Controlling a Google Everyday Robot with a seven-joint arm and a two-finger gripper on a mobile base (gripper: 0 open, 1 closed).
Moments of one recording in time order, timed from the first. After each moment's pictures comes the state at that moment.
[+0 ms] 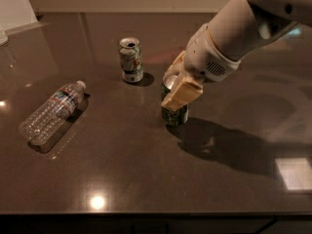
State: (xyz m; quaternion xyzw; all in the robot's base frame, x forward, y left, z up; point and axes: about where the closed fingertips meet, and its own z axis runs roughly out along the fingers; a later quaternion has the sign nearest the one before) arm 0.479 -0.043 0.925 -0.65 0.70 0.14 0.26
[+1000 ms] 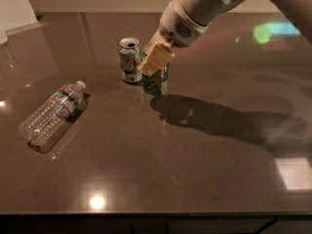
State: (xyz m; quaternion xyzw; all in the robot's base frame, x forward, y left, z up) arm 0.566 0.000 0.951 -0.60 0.73 0.15 0.28
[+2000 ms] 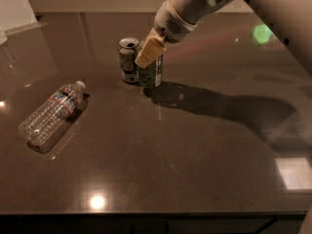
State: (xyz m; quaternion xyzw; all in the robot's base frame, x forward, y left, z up) arm 0.620 0.013 0.935 -0.57 0.75 0.16 0.29
